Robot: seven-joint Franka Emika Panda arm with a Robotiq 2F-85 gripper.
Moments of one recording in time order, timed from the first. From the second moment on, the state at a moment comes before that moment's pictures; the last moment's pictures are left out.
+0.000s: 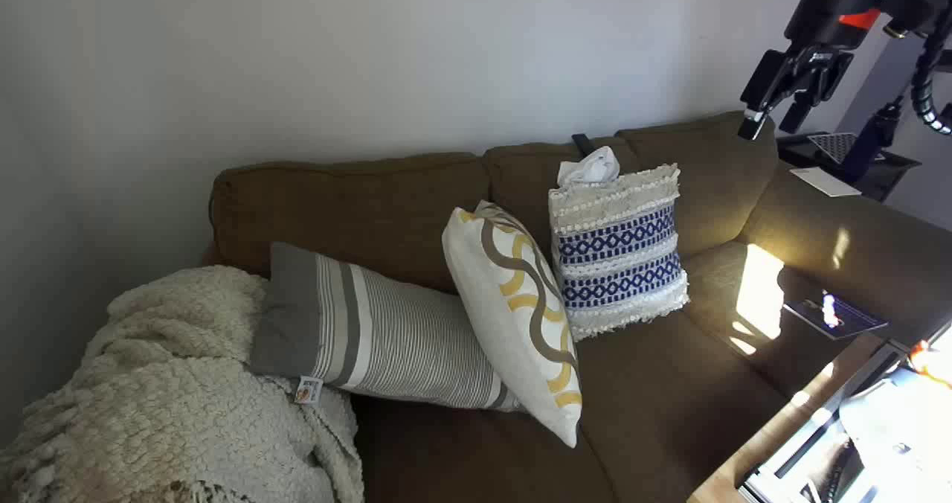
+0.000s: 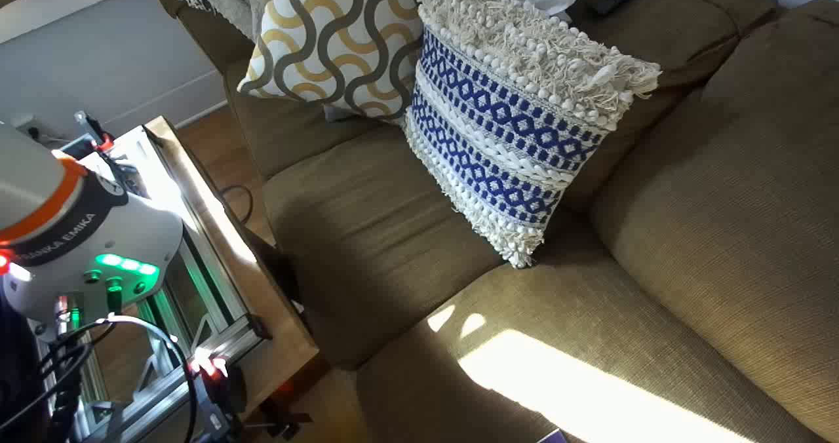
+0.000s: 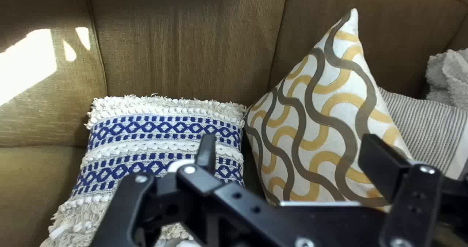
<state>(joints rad) 0.09 -0.82 0.21 -2.49 0.14 1.75 0.30</state>
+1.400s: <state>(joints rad) -0.19 -0.31 0.01 -2.29 -0.14 2.05 0.24</state>
